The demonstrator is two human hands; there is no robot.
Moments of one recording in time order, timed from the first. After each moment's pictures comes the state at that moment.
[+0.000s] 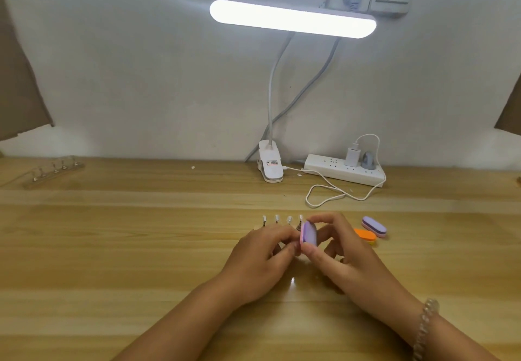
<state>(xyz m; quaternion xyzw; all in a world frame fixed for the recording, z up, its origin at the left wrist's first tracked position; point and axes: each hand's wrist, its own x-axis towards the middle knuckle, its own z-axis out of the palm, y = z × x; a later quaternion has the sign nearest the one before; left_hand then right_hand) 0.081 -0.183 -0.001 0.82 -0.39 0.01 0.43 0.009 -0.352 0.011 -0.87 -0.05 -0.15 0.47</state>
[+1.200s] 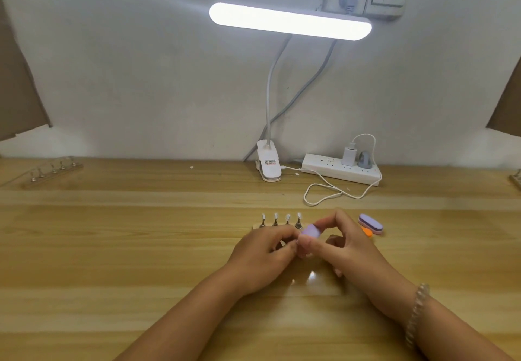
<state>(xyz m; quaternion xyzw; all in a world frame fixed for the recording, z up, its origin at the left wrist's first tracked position) 0.082 -0.187 0.004 0.82 -0.37 -0.04 0.43 0.013 -0.353 0.014 -0.81 0.02 -0.12 0.57</state>
